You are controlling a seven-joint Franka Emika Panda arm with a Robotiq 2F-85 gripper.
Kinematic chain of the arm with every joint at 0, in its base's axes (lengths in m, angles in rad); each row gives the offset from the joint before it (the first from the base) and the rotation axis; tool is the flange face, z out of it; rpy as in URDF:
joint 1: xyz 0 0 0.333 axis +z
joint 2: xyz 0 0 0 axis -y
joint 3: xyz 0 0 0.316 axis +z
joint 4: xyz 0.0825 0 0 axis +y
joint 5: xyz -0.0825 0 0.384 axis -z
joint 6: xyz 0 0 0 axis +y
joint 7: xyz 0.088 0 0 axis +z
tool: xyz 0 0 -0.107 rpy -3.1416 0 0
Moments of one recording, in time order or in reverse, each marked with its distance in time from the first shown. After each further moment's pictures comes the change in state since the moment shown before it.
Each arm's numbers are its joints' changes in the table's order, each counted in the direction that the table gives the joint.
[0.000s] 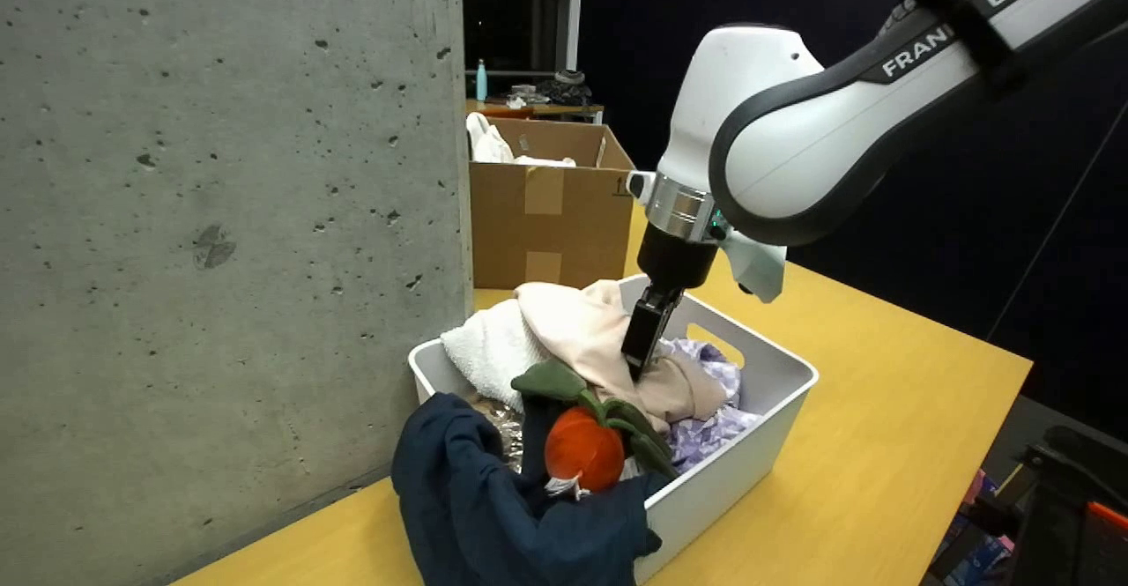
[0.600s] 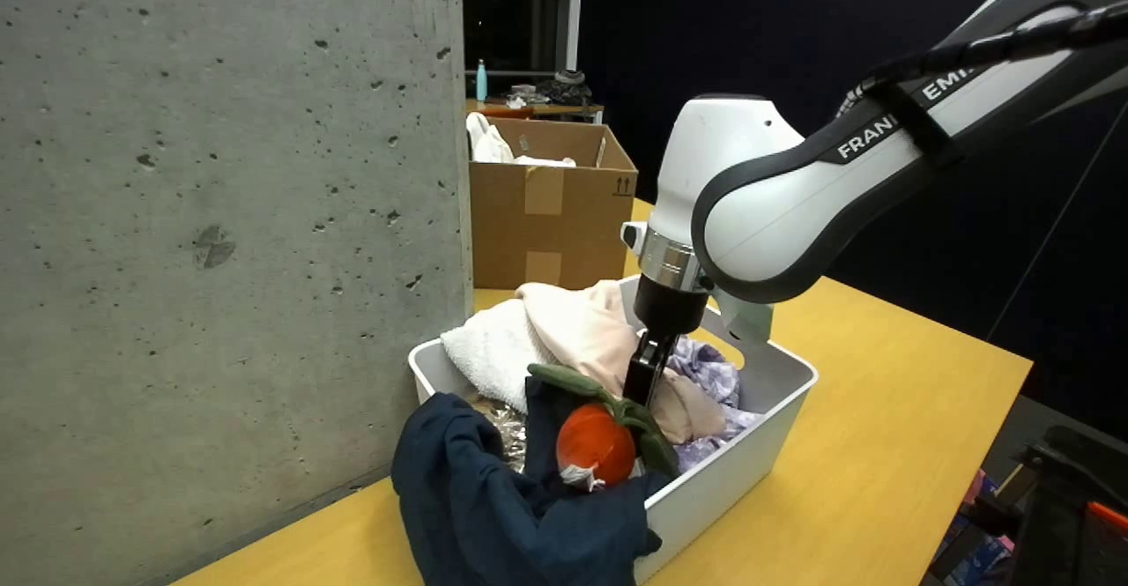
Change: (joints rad) arm -0.004 -0.105 0.005 -0.049 0.000 0.001 -0.001
